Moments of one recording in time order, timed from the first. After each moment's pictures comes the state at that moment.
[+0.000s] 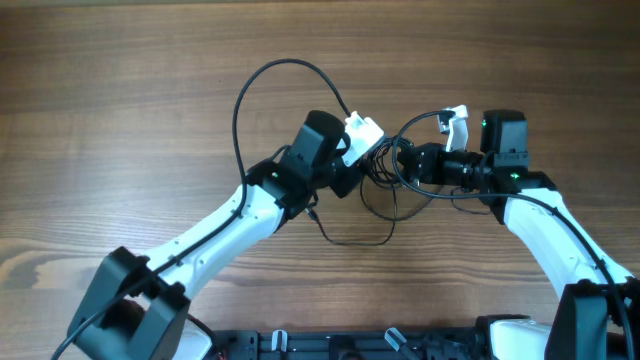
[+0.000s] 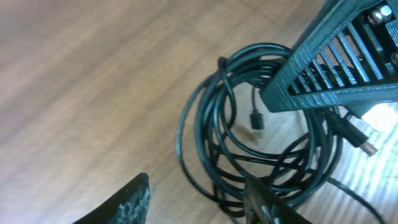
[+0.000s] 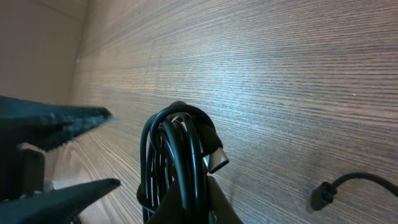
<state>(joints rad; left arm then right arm) -0.66 1.58 0.97 -0.10 0.16 0.18 0.04 1.44 0.73 -0.18 -0.76 0.30</state>
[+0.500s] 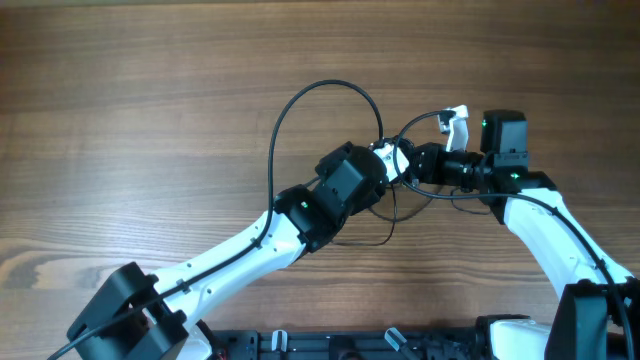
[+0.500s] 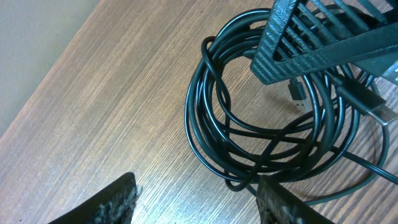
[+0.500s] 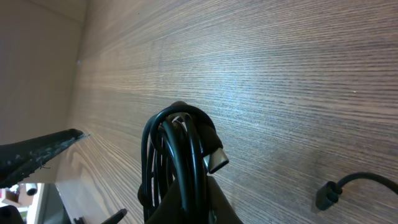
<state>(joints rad) -0.88 1.55 0.97 -0.17 -0.30 0.30 0.04 1.44 0.73 -0.18 -0.76 0.32</state>
